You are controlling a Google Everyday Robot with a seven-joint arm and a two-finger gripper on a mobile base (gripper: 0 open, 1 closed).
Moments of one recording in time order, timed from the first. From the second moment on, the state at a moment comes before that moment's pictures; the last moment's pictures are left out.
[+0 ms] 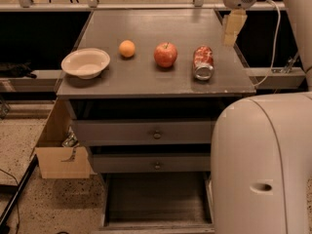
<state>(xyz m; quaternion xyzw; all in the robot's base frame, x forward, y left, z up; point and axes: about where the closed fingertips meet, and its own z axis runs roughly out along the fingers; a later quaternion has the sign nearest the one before) 0.729 -0.187 0.958 -0.73 0.65 -0.09 0.20</state>
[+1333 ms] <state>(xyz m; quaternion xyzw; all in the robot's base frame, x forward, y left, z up) 0.735 -0.215 0.921 -0.84 0.52 -0.11 0.15</state>
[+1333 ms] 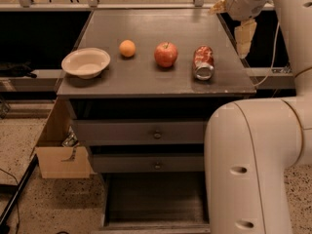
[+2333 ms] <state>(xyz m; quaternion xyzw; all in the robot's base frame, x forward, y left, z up) 0.743 -0.206 0.912 -0.88 0.43 -0.12 0.15</state>
